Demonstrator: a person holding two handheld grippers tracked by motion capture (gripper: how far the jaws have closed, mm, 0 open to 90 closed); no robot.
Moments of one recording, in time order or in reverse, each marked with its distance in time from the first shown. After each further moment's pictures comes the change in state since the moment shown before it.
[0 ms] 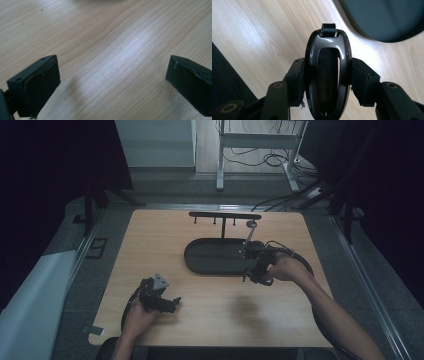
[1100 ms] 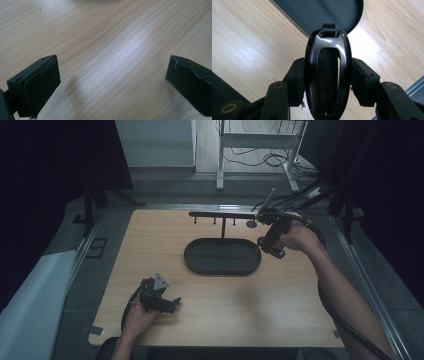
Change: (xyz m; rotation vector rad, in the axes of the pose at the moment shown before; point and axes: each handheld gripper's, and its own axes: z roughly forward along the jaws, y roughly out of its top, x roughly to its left) left arm 0.000 0.000 0.000 0.005 -0.006 0.009; right arm -0.061 0.010 -0.065 -0.038 -0.068 0.230
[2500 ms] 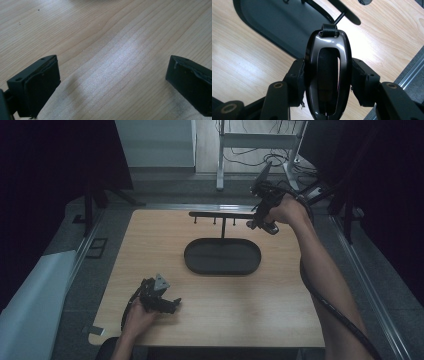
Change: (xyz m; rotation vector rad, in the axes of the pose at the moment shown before) left arm -0.002 0.000 0.001 0.001 -0.001 0.010; right arm -0.019 0.055 -0.036 -0.020 -0.069 0.133
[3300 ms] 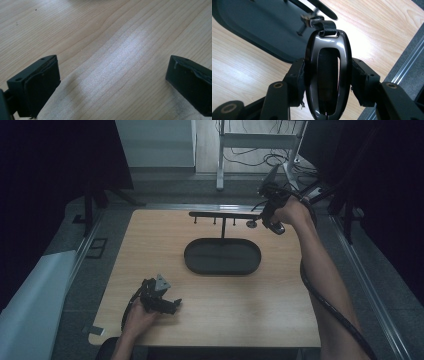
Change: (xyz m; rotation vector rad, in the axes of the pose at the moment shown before) left arm -0.001 0.000 0.001 0.007 -0.001 0.014; right arm -0.025 -0.008 0.017 0.011 -0.039 0.071
